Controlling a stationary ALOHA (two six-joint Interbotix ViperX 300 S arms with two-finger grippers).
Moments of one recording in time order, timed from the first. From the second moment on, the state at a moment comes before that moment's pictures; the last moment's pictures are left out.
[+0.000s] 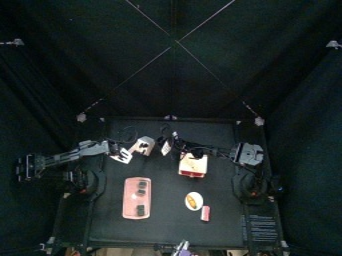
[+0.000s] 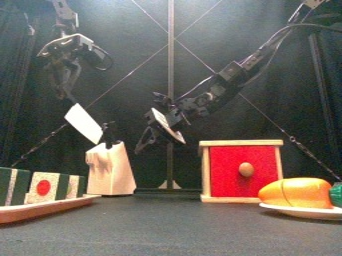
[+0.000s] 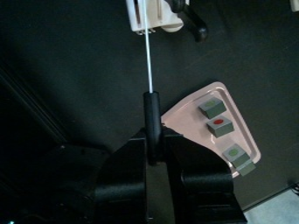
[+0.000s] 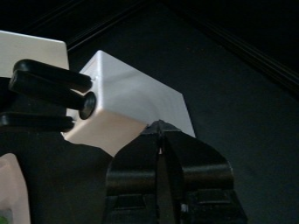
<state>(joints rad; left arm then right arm) 0.31 -0.47 0.48 0.13 1.36 -0.72 -0.42 0.36 0.25 0.13 -0.20 0.11</state>
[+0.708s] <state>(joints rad) 0.35 -0.46 0.50 0.11 1.36 -0.66 -0.42 0.36 0.25 0.13 -0.19 0.11</state>
